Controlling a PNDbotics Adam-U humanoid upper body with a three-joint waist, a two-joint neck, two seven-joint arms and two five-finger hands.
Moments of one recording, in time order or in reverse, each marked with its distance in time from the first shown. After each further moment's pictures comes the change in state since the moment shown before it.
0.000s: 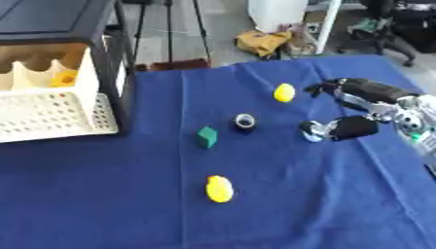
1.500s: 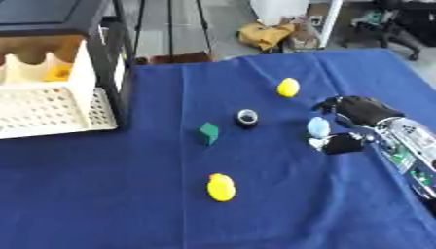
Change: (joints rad) left arm 0.000 -0.028 -0.014 0.000 -0.008 0.005 -0.020; right arm 0.009 0.052 0.024 0.101 0.287 0.056 -0.107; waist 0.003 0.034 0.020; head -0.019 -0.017
